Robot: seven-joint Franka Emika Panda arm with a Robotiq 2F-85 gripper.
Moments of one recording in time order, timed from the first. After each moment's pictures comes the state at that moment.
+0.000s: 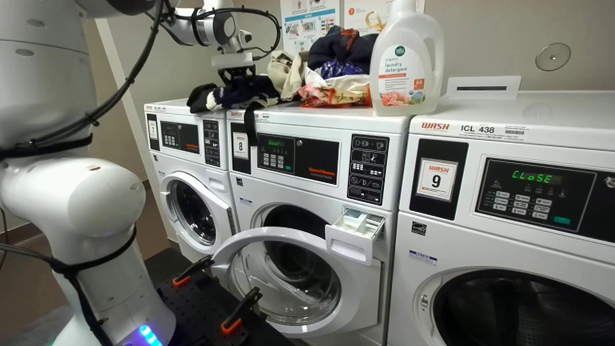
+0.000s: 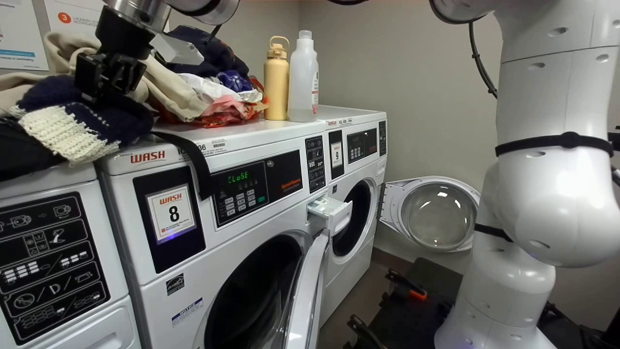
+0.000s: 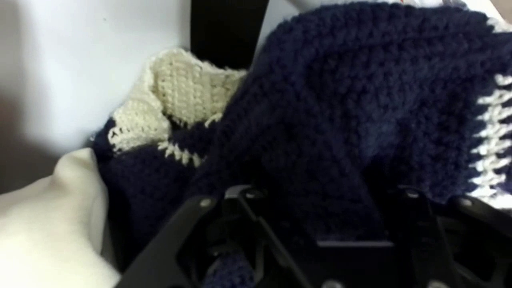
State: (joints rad) arm 0.24 0.17 0.26 -1.68 0.06 2.36 -0.32
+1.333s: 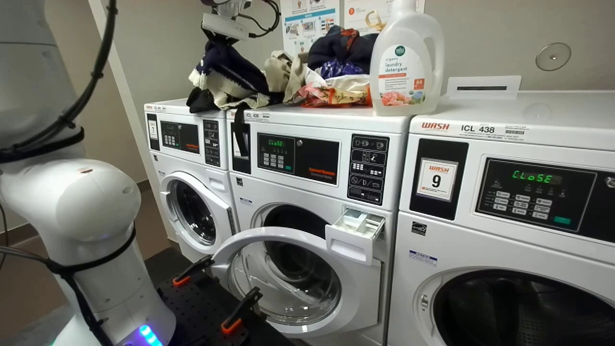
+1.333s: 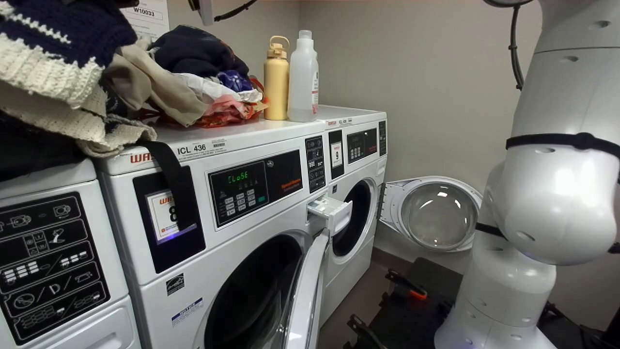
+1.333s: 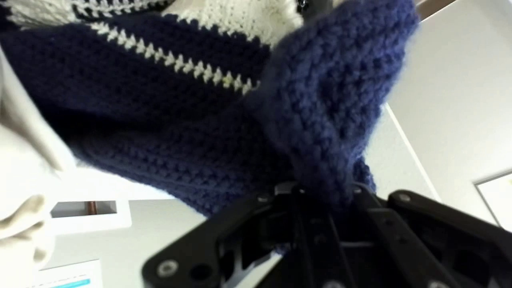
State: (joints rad) arm 0.15 -0.02 0.23 -1.65 0.79 2.15 -0.77
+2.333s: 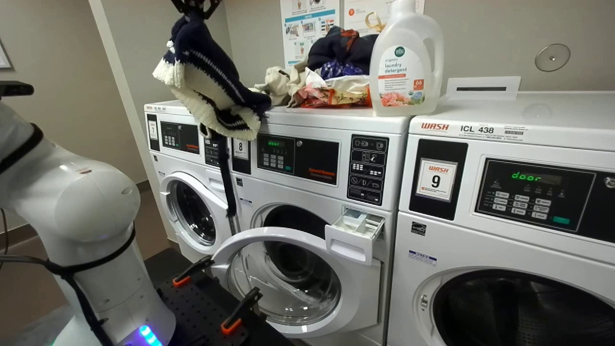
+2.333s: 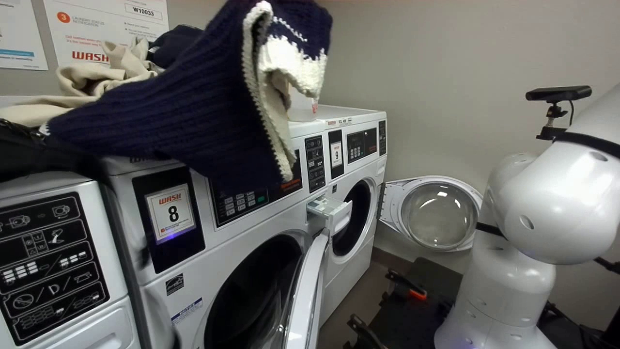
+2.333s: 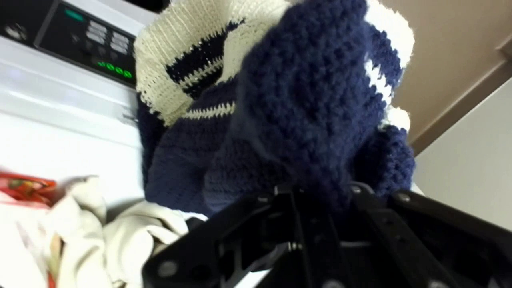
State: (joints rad) arm 0.14 -0.57 0.01 -1.92 0.44 1.61 -0.46
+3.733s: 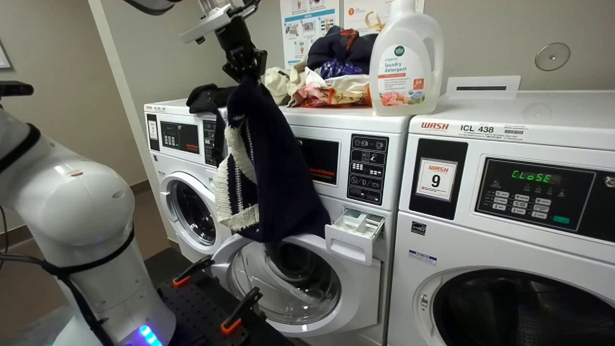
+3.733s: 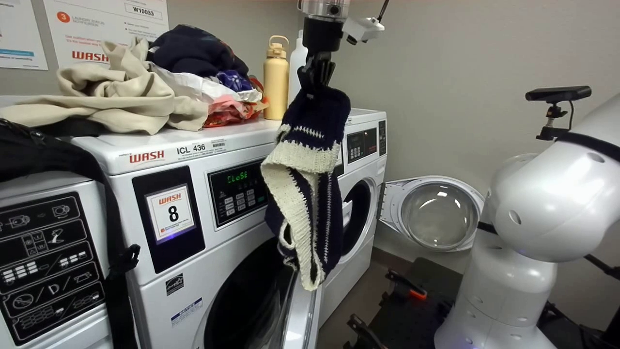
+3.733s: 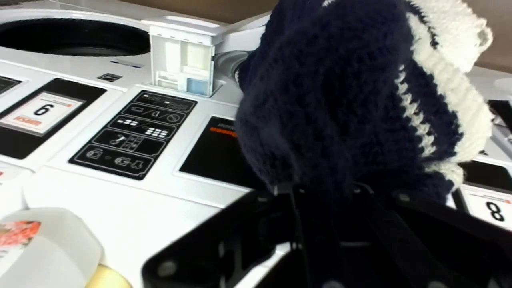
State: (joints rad) arm 0.05 -0.62 0.08 -2.31 -0.16 1.91 -0.08
